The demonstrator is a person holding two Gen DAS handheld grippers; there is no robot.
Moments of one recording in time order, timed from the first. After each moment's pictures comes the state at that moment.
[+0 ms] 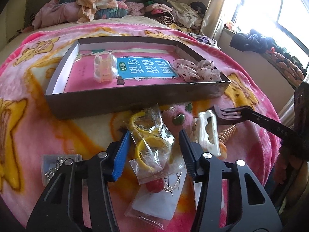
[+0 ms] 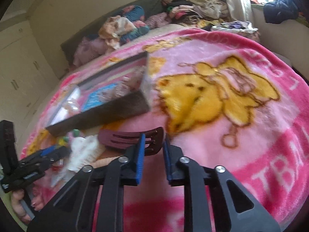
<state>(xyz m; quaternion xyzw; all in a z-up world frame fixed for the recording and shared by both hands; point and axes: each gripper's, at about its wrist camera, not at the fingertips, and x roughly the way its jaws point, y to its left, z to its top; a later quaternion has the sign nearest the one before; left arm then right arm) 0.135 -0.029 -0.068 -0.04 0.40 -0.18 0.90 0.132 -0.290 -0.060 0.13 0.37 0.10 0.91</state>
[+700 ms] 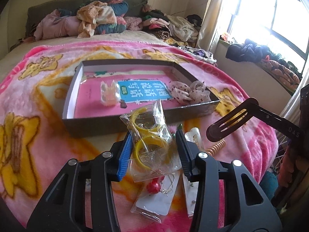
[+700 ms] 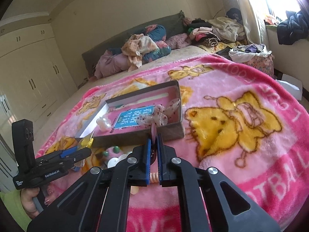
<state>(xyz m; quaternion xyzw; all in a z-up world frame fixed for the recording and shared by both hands) 0.123 -0.020 -0.033 -0.04 0.35 -0.18 0.92 0.107 -0.272 0.001 0.13 0.29 0.15 0.94</state>
